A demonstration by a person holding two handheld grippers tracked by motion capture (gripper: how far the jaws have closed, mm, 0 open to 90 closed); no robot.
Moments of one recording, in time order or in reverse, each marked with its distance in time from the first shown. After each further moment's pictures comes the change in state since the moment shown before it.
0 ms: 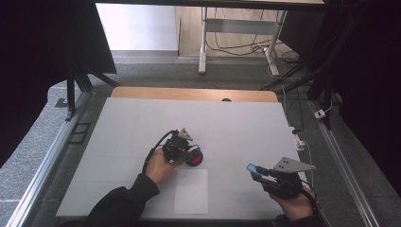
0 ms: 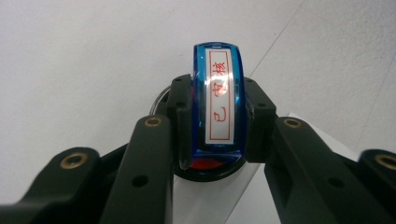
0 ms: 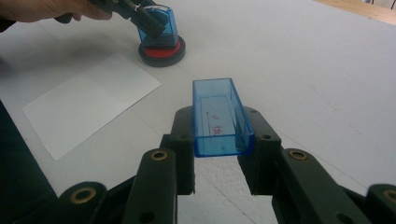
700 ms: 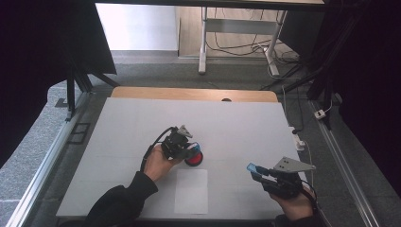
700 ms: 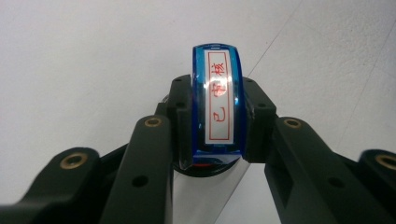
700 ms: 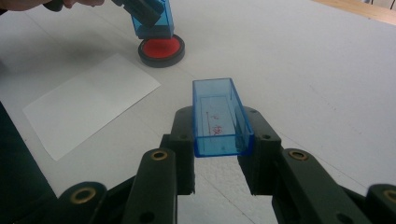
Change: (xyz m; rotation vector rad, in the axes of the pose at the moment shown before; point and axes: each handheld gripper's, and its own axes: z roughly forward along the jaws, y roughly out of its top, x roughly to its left) left arm -0.002 0.008 -0.013 0.008 0.011 0.012; right arm 0.000 0.000 0.000 -0.002 -0.001 0.003
